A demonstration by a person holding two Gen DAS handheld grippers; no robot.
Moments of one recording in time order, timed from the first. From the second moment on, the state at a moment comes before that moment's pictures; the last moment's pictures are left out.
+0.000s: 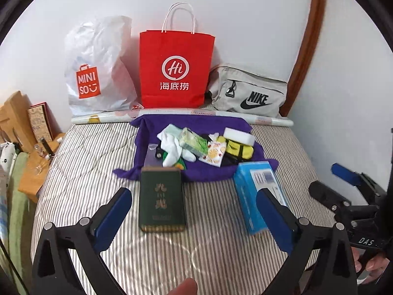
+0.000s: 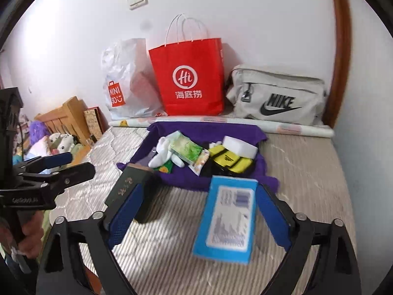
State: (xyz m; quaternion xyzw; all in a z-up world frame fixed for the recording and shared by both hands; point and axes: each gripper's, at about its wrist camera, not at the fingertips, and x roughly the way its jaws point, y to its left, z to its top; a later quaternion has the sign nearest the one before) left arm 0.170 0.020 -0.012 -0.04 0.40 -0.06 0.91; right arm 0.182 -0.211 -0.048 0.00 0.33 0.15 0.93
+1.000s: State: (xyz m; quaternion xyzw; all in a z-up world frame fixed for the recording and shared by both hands) left arm 0.046 -0.019 -0.001 -0.01 0.36 -0.04 0.93; right arm 0.042 -0.246 -0.054 0.03 0.31 0.12 0.94
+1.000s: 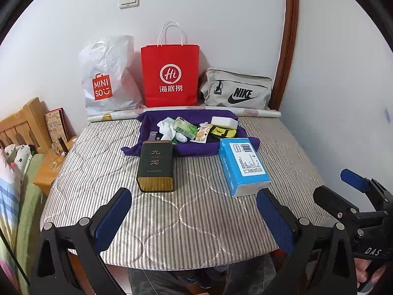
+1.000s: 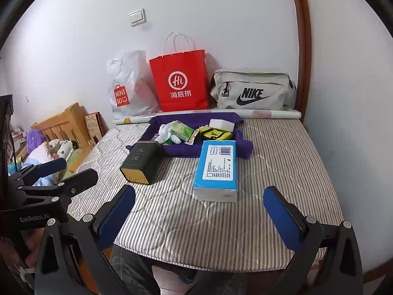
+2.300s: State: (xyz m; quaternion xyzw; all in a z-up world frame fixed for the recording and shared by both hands) left arm 0.036 -0.015 0.003 -0.02 0.36 -0.03 0.93; right arm 0.030 -0.246 -0.044 0.03 0.30 0.12 0.95
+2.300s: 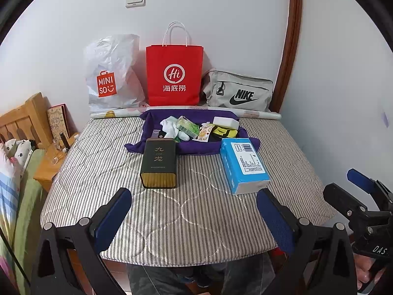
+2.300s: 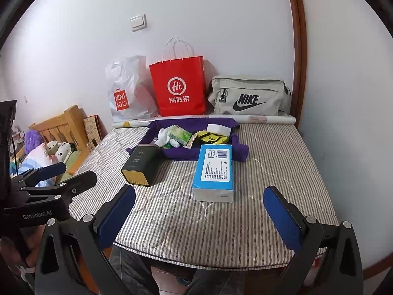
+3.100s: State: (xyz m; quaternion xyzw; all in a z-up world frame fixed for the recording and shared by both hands) left arm 0.034 -0.017 0.003 -0.03 0.36 -0.03 0.93; right arm 0.028 -0.246 -0.042 0.03 0.29 0.12 0.95
